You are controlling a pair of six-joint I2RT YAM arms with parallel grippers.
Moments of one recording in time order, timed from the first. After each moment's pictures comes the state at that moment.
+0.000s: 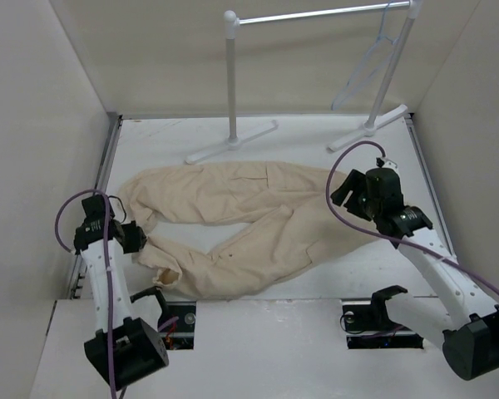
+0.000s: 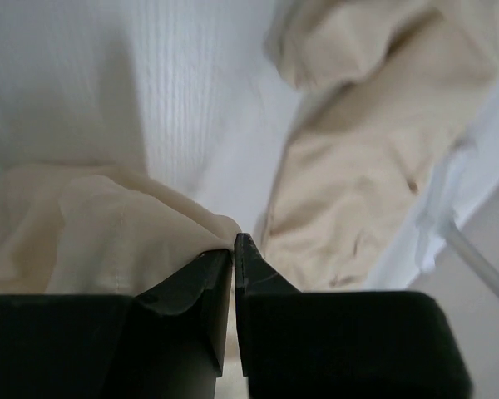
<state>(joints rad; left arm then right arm) 0.40 0.85 0.81 -1.10 0.05 -1.33 0.30 0.99 0.81 -0.48 0.13 0.69</state>
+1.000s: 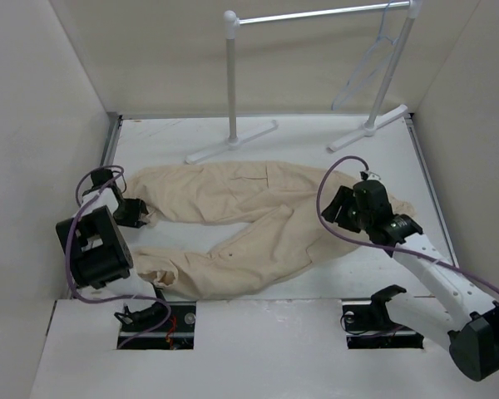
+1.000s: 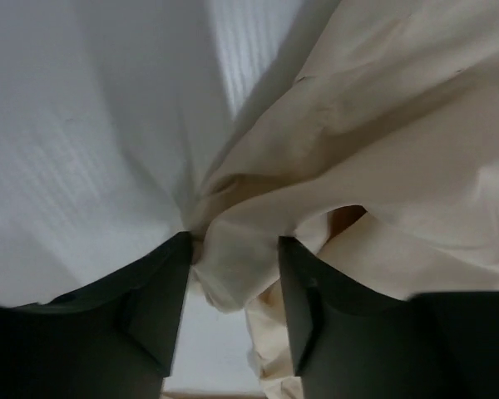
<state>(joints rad) 0.42 1.55 0.90 -0.58 0.05 -1.04 0.43 0.96 0.70 -0.48 0.07 0.71</state>
